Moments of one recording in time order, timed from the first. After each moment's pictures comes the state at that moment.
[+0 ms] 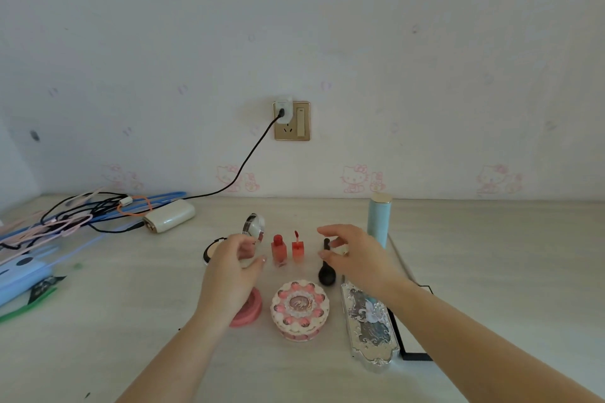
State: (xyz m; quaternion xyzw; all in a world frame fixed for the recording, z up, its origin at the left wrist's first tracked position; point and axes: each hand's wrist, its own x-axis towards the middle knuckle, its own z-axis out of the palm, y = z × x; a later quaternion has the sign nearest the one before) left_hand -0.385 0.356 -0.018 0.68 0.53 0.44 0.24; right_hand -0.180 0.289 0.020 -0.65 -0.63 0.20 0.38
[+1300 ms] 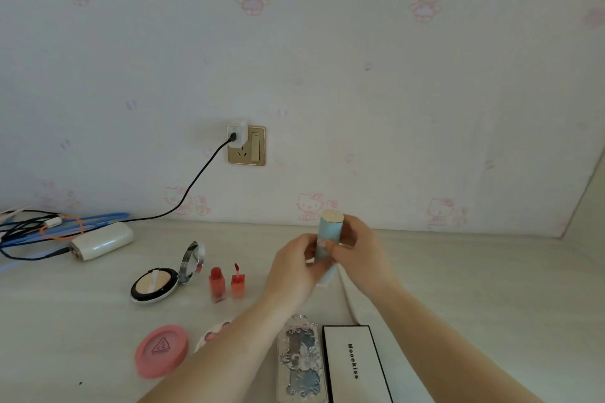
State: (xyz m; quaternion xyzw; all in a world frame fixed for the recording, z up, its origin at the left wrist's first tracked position) left_hand -0.210 0.343 0.019 0.74 0.39 0.41 0.37; right_hand -0.095 0.300 0.044 -0.61 -0.53 0.20 0.56
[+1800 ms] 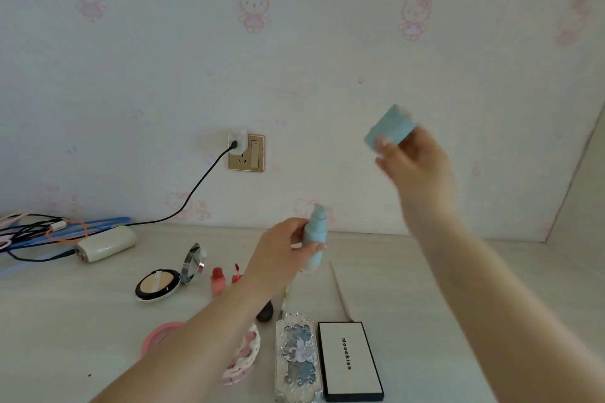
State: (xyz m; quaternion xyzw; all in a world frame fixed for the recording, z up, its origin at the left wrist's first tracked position) left_hand -0.236 0.332 0.062 0.76 0.35 0.42 0.35; right_hand -0.084 0.249 0.173 -0.44 -0.50 0.13 0.74
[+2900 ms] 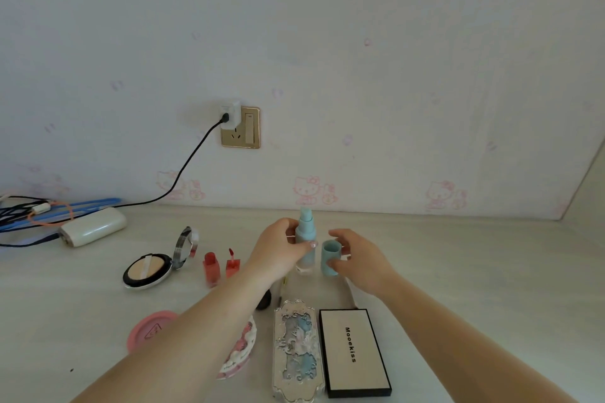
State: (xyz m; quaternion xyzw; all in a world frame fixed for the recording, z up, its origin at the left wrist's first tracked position) left_hand -0.220 0.369 0.018 0.73 0.45 0.34 0.39; right_hand -0.064 0.311 0.002 -0.71 -0.59 0.20 0.34
